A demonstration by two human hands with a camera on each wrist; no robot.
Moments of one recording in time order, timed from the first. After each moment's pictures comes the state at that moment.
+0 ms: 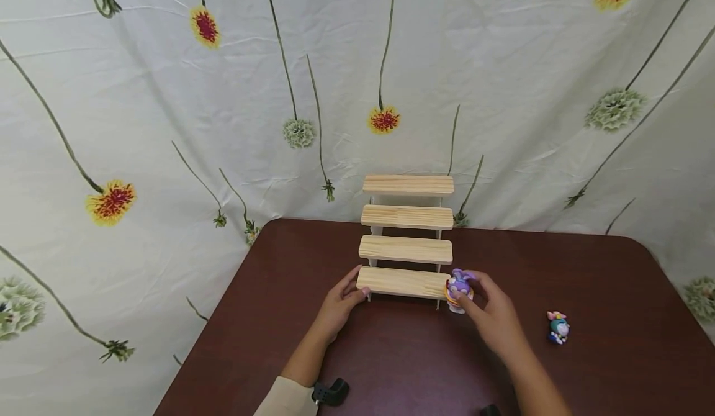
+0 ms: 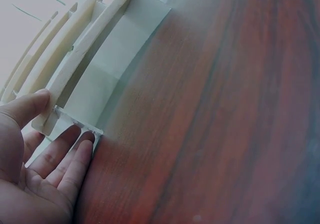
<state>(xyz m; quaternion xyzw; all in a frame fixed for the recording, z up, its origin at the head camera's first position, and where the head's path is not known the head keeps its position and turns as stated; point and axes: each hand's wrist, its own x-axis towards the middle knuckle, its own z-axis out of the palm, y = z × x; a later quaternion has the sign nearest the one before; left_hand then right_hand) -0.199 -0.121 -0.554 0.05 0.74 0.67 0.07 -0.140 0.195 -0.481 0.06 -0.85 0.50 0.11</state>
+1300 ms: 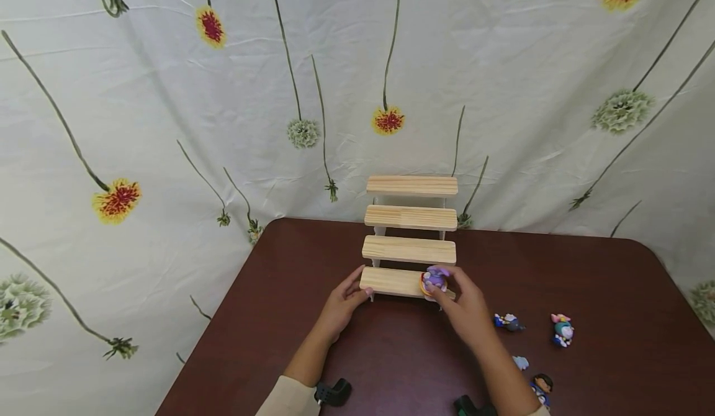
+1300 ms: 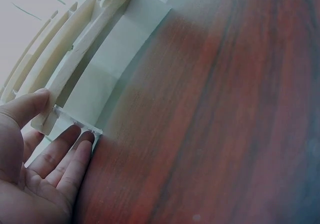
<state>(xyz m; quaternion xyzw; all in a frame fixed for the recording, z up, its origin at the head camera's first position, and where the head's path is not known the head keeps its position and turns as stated) -0.198 -0.122 -0.552 0.05 0.74 0.66 0.07 -0.163 0.151 -0.495 0.12 -0.78 0.61 0.12</state>
